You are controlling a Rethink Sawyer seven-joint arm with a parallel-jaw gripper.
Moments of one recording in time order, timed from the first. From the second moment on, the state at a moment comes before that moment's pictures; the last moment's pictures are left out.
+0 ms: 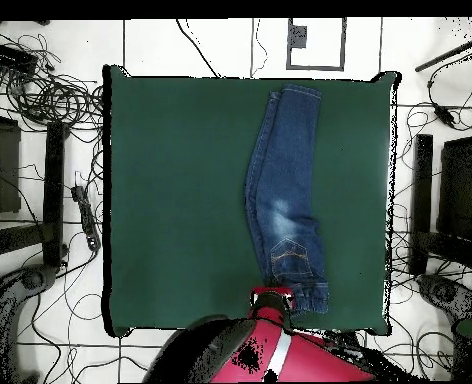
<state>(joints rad) -0.26 -0.34 -0.28 2.14 -0.29 -0.59 1.57</state>
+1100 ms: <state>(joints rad) -0.45 -0.51 -0.09 2.21 -0.29 -0.34 1.57</state>
